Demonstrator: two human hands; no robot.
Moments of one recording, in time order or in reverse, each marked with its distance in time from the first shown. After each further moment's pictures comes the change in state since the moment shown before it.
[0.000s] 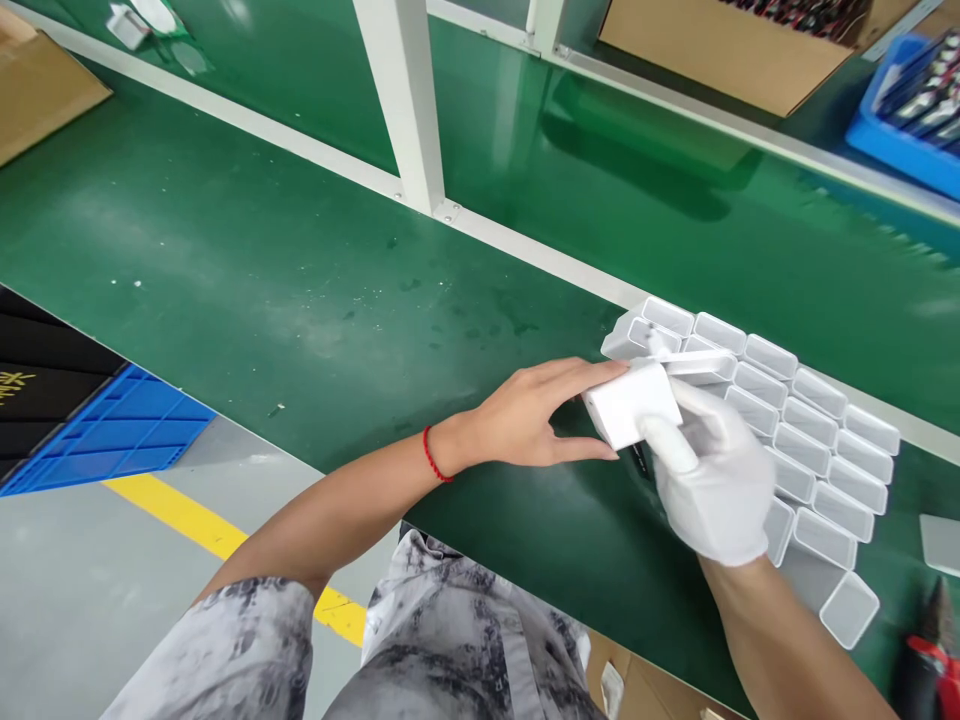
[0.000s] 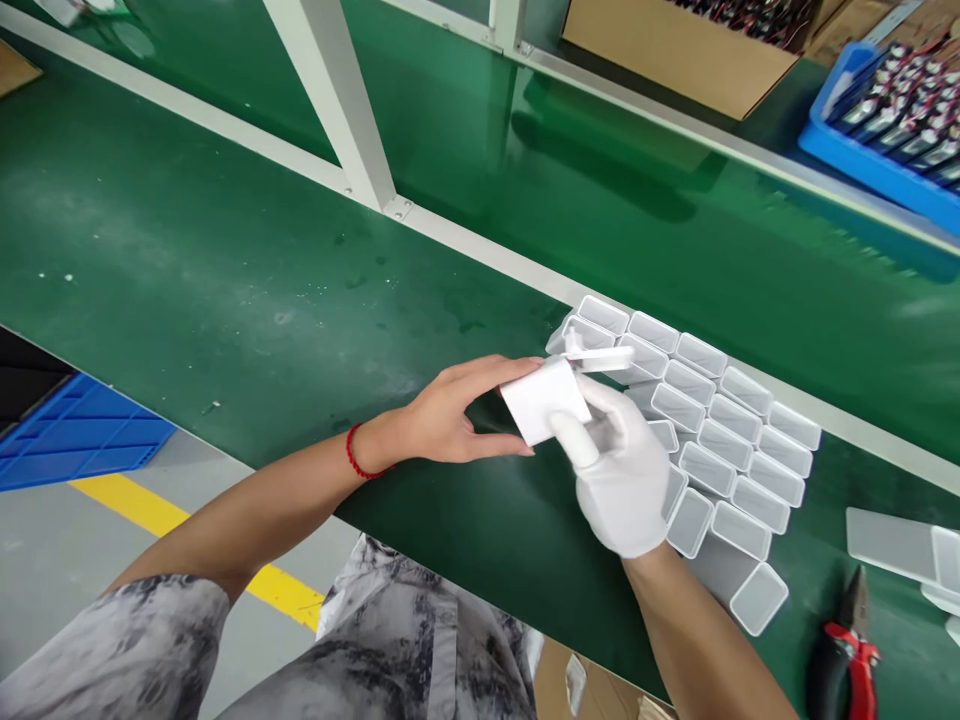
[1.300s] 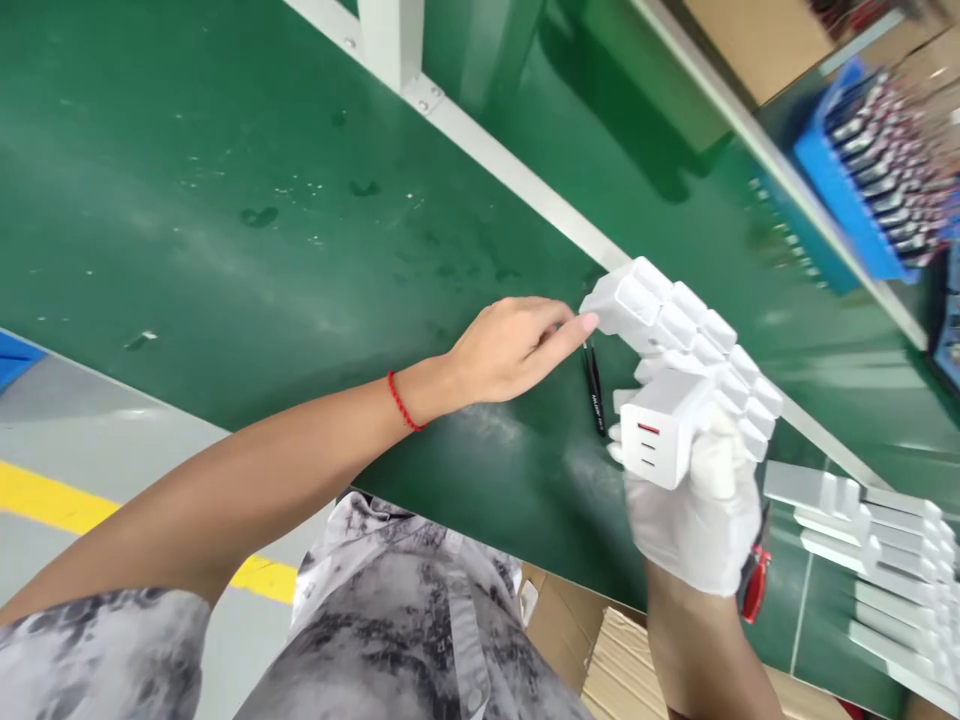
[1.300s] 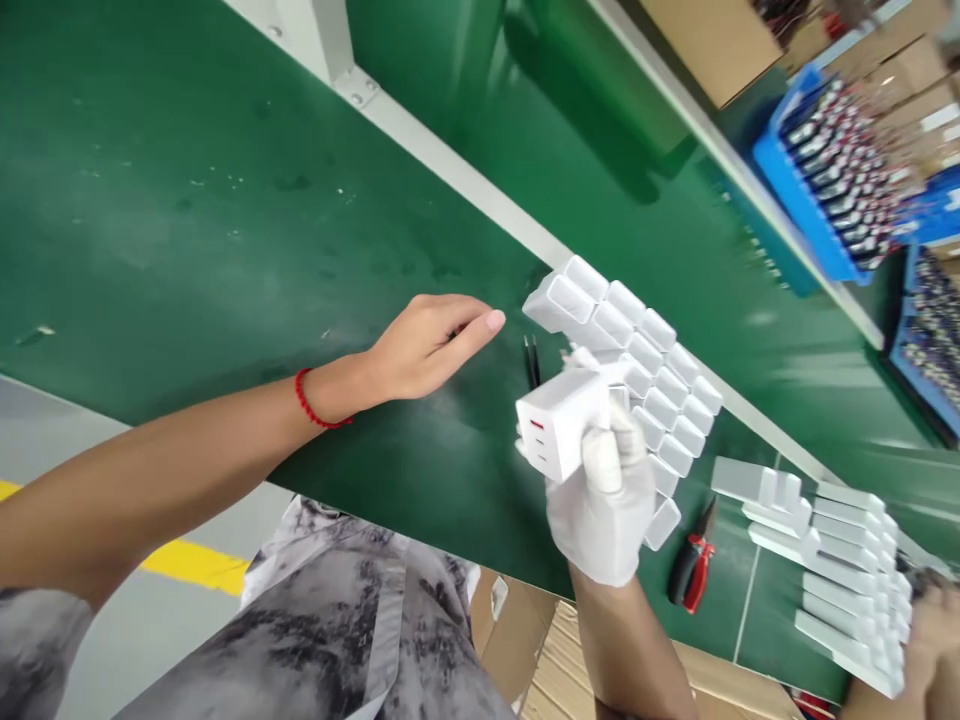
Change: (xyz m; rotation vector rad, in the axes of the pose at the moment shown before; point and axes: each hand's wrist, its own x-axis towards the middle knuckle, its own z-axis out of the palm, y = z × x) left_hand 0.011 0.003 -0.004 0.106 -0.021 -0.384; right_hand -0.039 -0.016 0.003 0.286 0.205 0.085
